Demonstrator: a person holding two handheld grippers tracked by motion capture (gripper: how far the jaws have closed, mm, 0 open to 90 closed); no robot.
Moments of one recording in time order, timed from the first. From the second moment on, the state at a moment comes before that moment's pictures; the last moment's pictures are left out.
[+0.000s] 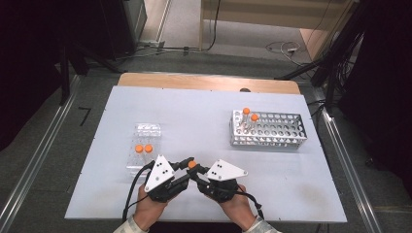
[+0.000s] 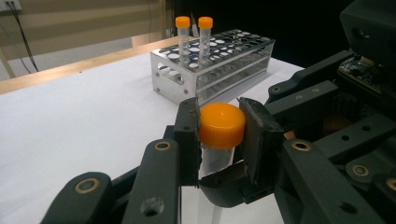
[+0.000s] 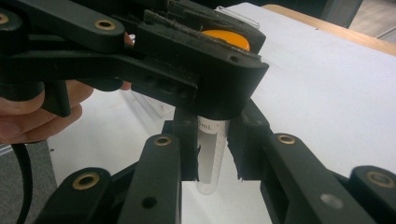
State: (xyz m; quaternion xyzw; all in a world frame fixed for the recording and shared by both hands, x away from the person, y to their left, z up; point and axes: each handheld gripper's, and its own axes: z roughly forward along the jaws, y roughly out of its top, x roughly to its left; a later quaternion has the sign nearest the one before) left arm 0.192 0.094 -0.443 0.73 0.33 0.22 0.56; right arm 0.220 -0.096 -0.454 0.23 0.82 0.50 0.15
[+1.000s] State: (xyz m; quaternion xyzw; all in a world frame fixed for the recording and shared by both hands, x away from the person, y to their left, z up) left arm 0.183 0.158 -0.408 0.68 0.39 0.26 0.57; right arm 0.232 -0.125 -0.448 0.26 0.81 0.50 0.15
